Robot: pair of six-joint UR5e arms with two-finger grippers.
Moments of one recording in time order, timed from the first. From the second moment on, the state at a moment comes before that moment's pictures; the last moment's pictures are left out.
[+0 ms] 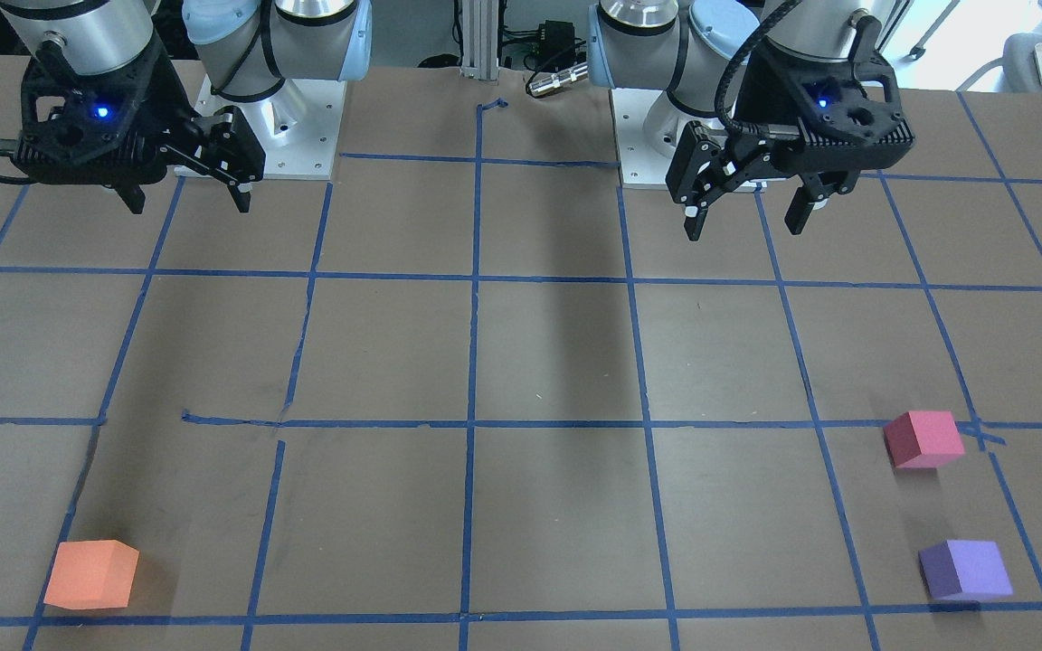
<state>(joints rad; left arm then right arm) -1.60 -1.54 -1.53 -1.46 1.62 -0.12 1.56 -1.59 1.53 -1.49 -1.59 -0.06</state>
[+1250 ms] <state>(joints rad) -1.60 -1.52 -1.54 -1.48 1.62 -0.13 1.51 -1.52 1.53 -1.52 -1.67 -0.07</state>
